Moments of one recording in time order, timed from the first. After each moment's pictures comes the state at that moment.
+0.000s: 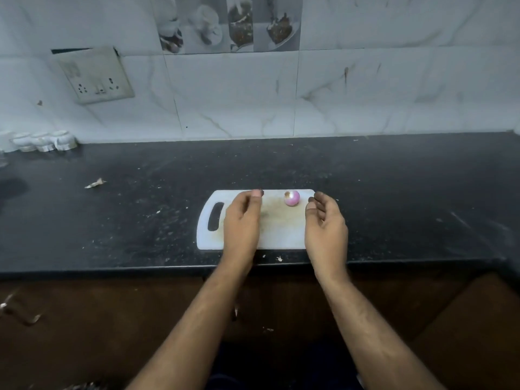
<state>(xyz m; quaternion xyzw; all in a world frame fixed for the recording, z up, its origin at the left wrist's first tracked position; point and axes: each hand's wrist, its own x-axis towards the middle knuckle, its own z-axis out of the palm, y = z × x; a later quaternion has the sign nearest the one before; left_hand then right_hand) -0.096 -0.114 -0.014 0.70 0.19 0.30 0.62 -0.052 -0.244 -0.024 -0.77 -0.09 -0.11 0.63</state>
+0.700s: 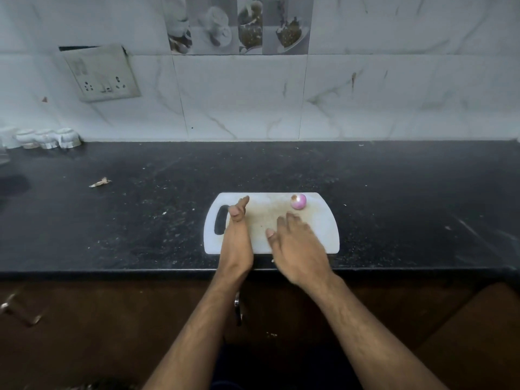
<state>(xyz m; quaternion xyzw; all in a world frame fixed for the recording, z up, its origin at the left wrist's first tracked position) -0.107 -0.085 -0.049 0.71 0.15 0.27 0.63 -0.047 -0.209 -0.047 -0.94 -0.32 -0.04 0.15</state>
